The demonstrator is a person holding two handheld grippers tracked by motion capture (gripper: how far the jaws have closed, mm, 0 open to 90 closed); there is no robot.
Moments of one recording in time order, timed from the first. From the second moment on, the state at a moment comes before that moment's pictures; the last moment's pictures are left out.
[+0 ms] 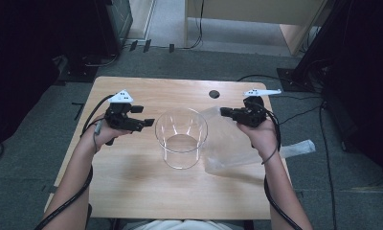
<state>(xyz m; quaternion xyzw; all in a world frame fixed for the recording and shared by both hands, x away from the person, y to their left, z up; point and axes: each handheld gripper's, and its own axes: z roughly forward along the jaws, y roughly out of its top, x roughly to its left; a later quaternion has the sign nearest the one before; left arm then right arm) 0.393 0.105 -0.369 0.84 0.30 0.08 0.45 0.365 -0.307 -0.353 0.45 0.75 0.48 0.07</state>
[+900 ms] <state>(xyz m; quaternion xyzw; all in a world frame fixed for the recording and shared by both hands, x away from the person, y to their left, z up) 0.367 0.055 -0.347 0.85 0.21 0.09 0.47 0.353 -0.277 -0.330 0.40 0.76 0.50 0.05</state>
